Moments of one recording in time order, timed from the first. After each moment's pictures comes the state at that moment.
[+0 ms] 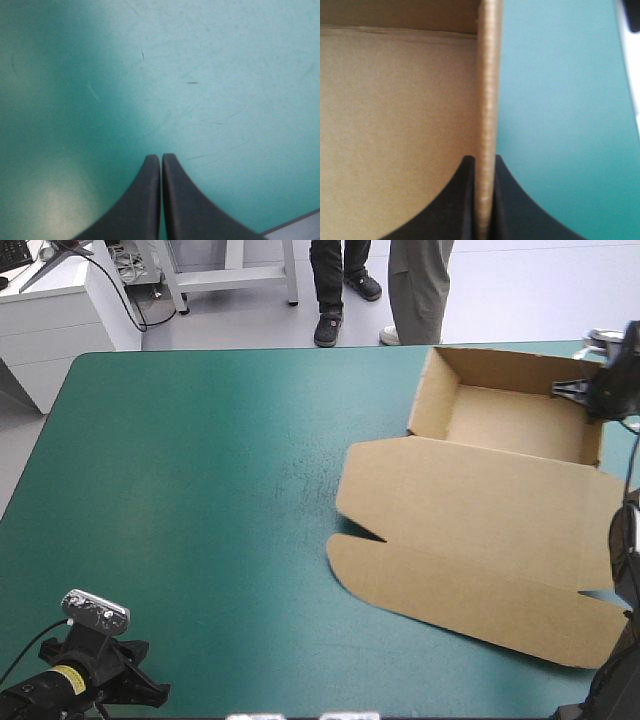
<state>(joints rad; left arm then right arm) -0.29 0.39 -0.48 -0.05 1.10 0.09 -0.30 2.01 -2.02 -0.04 1.24 0.01</state>
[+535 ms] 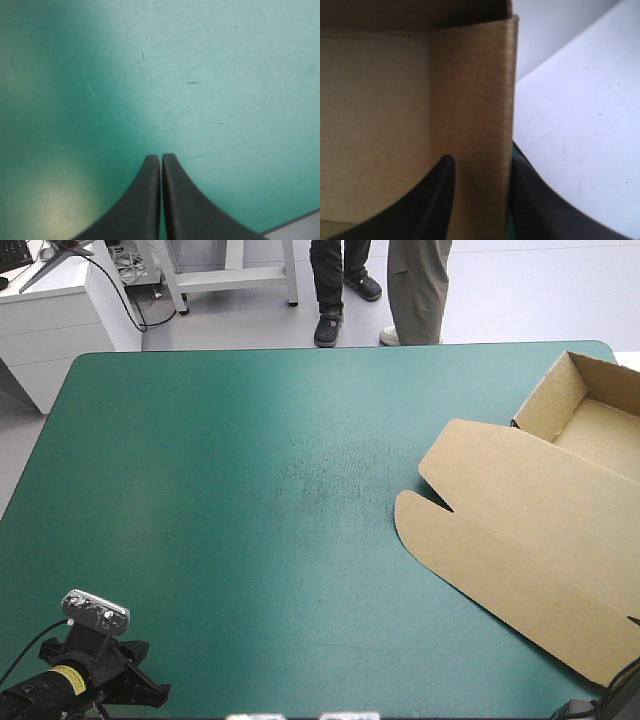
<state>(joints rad) -0.29 0.39 -0.48 -0.05 1.10 0.09 -0.64 2.01 -2.02 -0.01 1.24 0.03</state>
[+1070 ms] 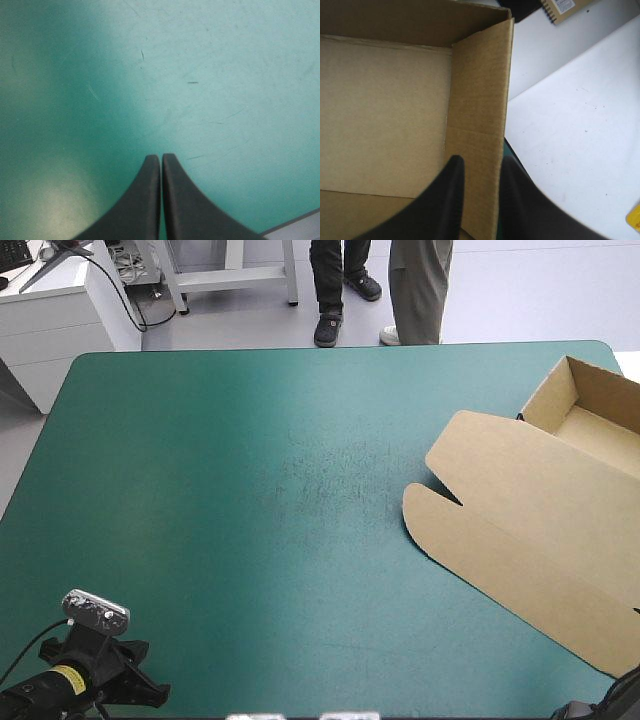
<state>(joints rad) -0.29 0.39 -0.48 -0.05 1.10 0.10 -0.64 1.92 -2.02 0.00 1.25 -0.05</state>
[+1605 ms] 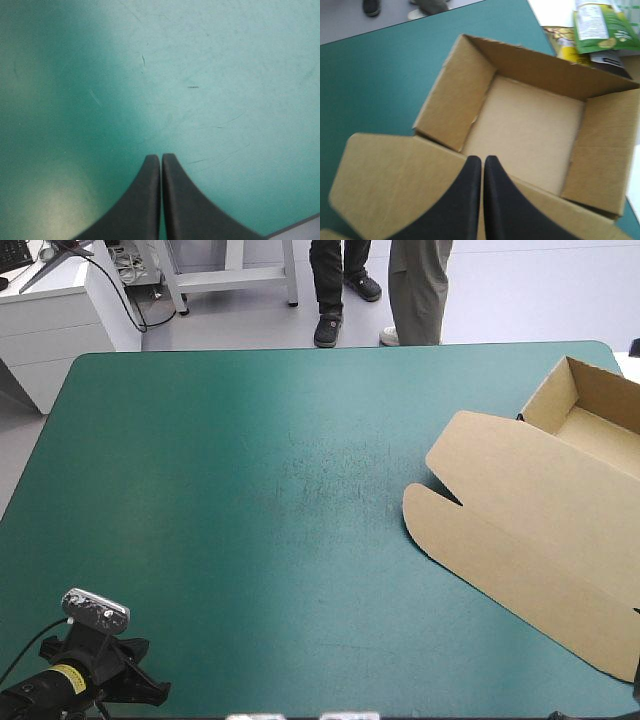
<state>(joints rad) -0.29 0.39 -0.48 -0.05 1.08 0.10 -0.43 1.53 -1.94 0.20 1.25 -0.10</state>
